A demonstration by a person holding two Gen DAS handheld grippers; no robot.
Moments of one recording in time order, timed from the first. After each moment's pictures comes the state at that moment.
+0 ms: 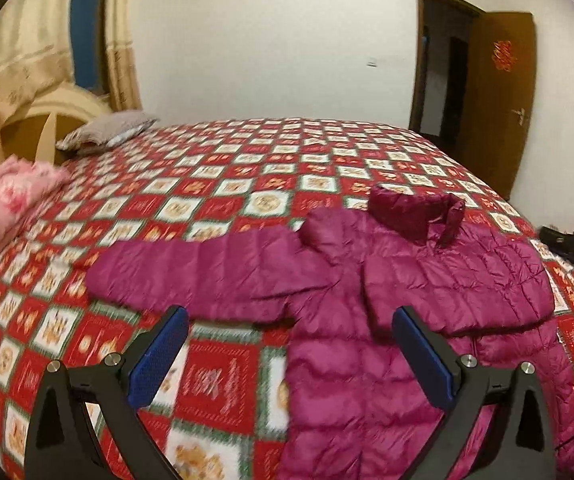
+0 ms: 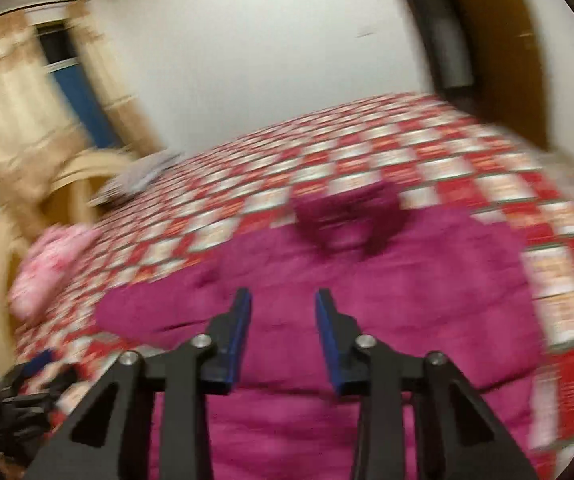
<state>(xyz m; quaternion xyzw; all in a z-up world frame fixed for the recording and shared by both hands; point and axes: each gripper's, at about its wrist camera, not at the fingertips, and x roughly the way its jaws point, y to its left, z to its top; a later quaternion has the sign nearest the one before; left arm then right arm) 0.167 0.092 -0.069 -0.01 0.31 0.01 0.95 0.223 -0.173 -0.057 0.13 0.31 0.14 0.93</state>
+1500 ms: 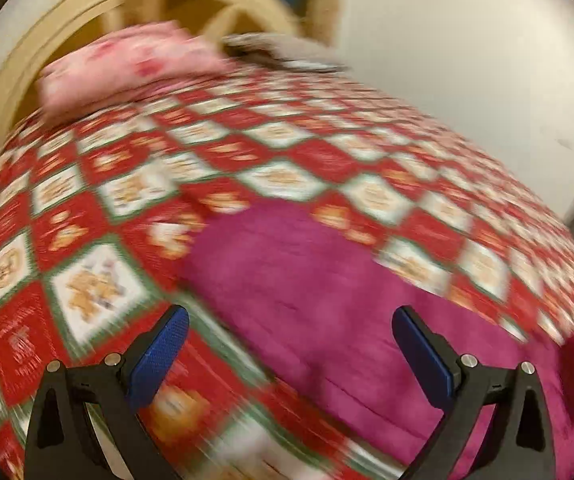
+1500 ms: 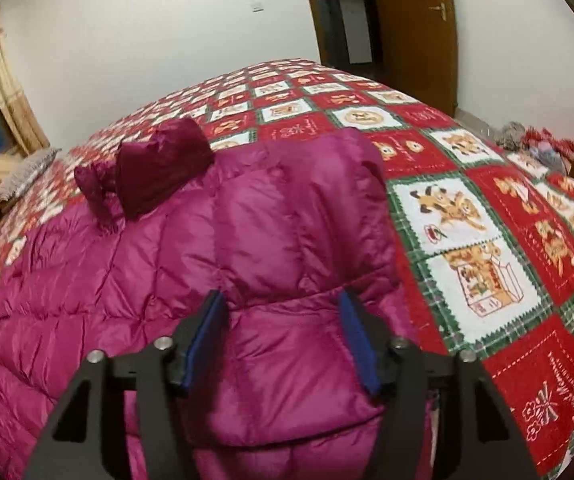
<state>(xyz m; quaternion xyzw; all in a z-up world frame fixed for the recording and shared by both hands) 0.273 0.309 -0.150 -0.23 0.34 0.32 0.85 0.270 -0.219 -0.165 0.09 0.38 0.03 0.92</state>
